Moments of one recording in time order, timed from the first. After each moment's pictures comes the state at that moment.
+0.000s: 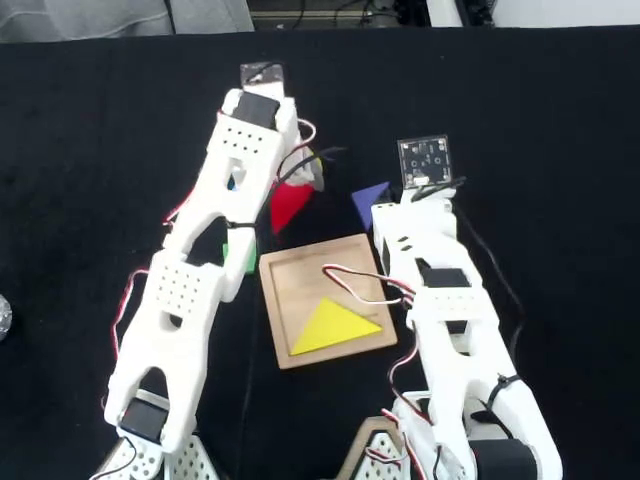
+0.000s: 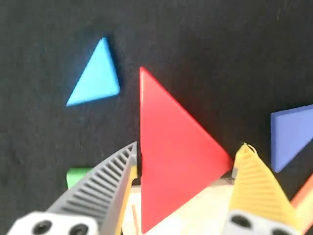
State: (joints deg) left arm 15.0 55.2 -65.8 100.4 27.5; right arm -1.7 -30.7 67.0 8.3 7.1
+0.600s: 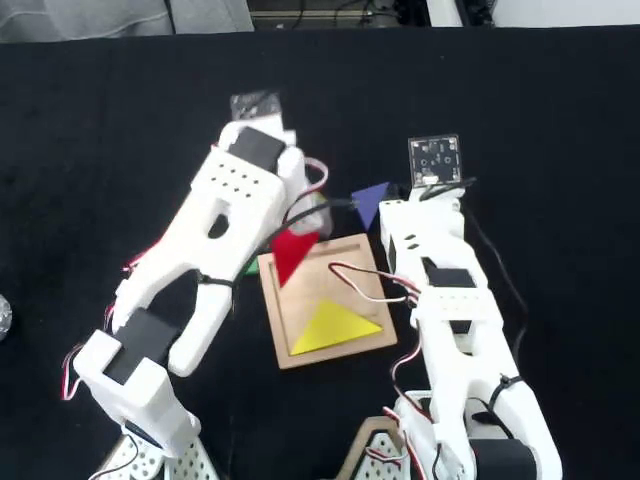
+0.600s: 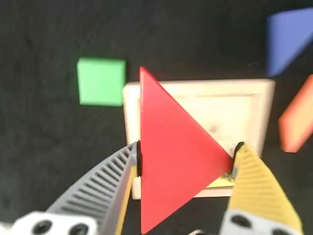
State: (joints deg) left arm 22.4 10.2 -8.4 91.9 38.7; right arm 0.3 -30.7 67.0 6.9 7.0
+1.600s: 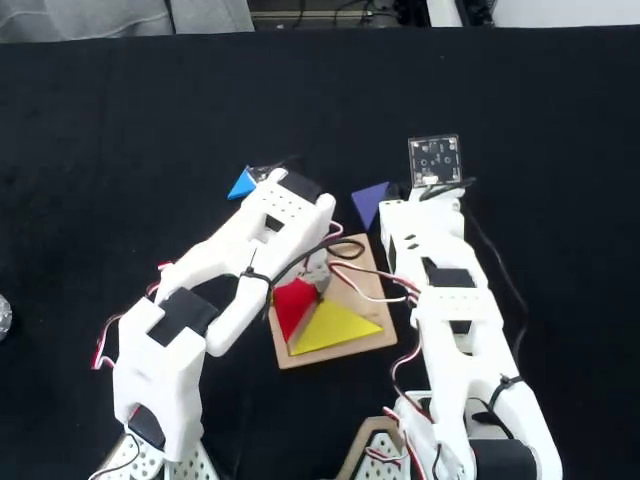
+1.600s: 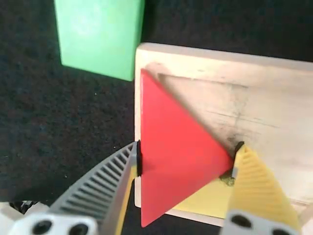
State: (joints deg) left arm 27.3 23.6 1.5 85.5 48.3; right arm 0.3 -30.7 67.0 6.9 7.0
